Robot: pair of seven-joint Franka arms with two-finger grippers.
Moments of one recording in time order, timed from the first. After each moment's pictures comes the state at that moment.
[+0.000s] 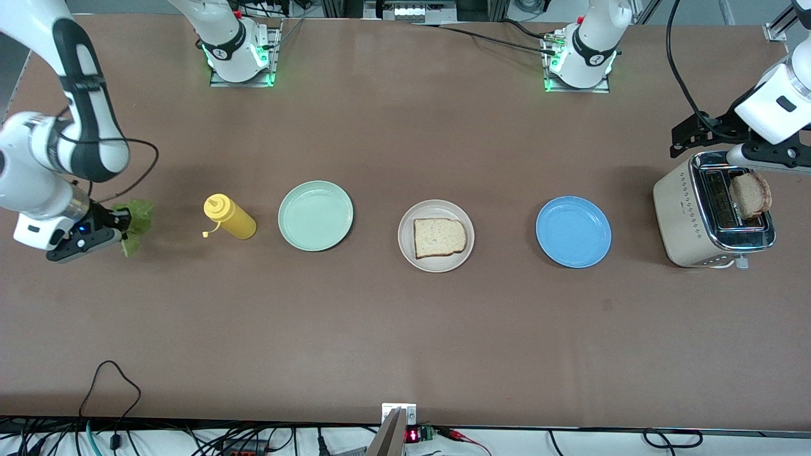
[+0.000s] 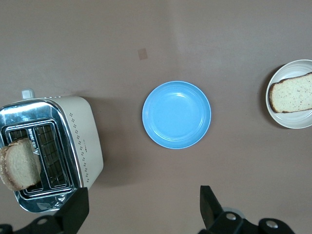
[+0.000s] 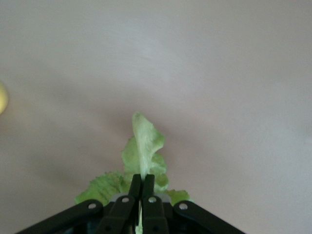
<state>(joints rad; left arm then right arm) -0.02 -0.06 -0.01 -1.72 -0.01 1.63 0.08 -0.03 0.30 -0.17 -1.95 -0.04 2.24 -0.75</state>
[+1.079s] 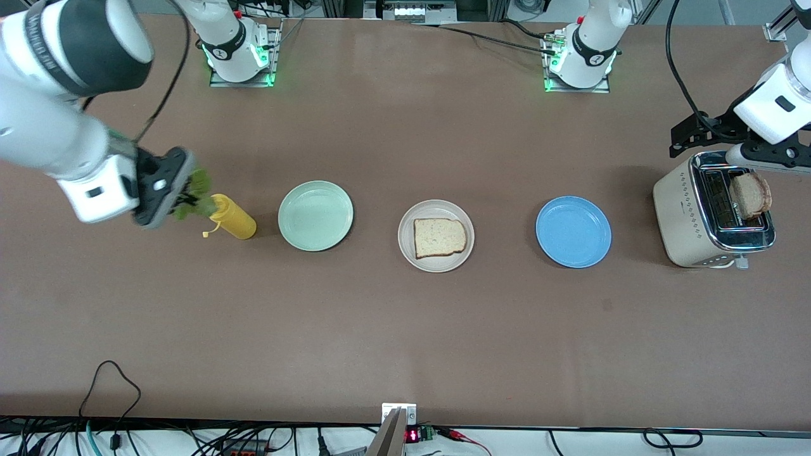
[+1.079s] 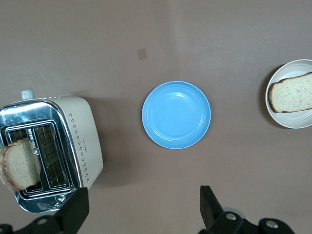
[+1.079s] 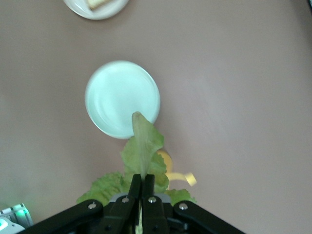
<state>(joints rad) -0.02 -0.06 -0.01 -1.72 -0.01 1.63 0.08 -0.02 0.24 0.30 -1.50 0.07 1.67 -0.95</state>
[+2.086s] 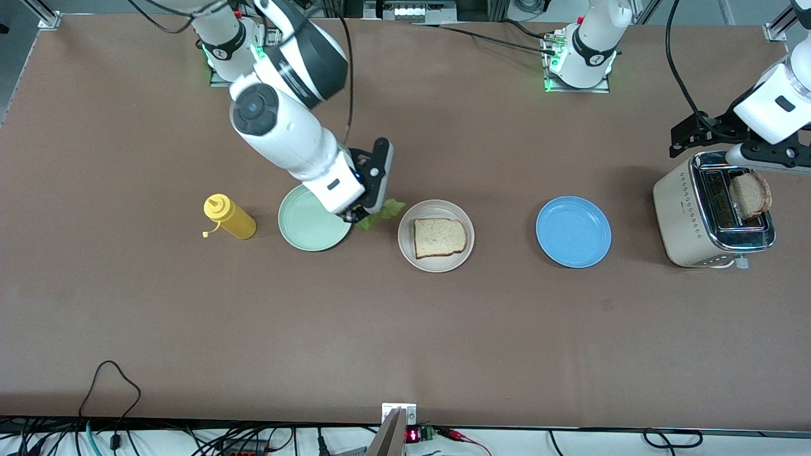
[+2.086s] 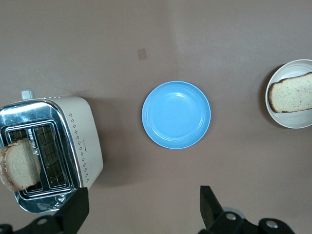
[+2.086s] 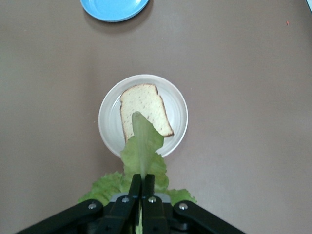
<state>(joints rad) -0.02 -0.06 -0.01 -1.72 -0.01 1.63 0.08 0.33 0.50 0.36 -1.51 0.14 2.21 -0.82</state>
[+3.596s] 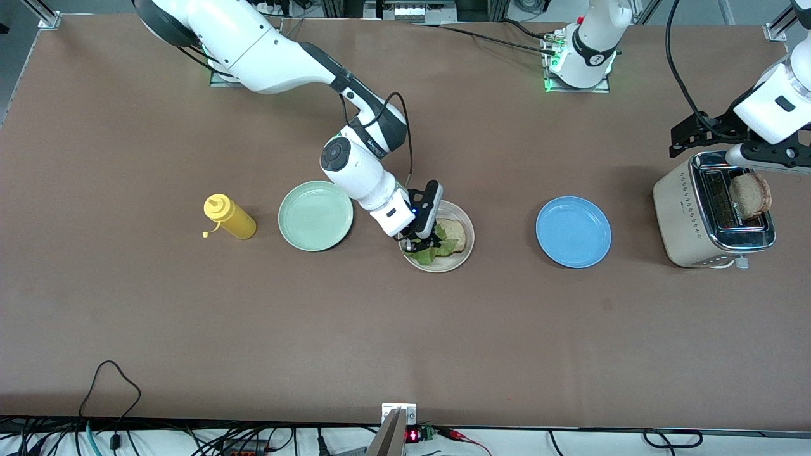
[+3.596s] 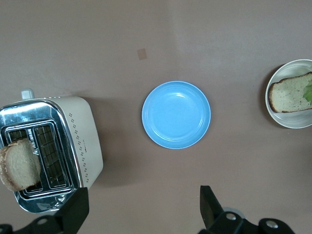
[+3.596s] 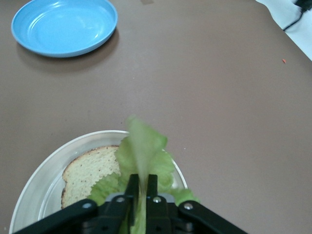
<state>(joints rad) -0.02 -0.06 -0.01 -1.72 -0.01 1.63 0.08 0.47 0.86 0.35 -1.50 0.15 2.91 -0.76</state>
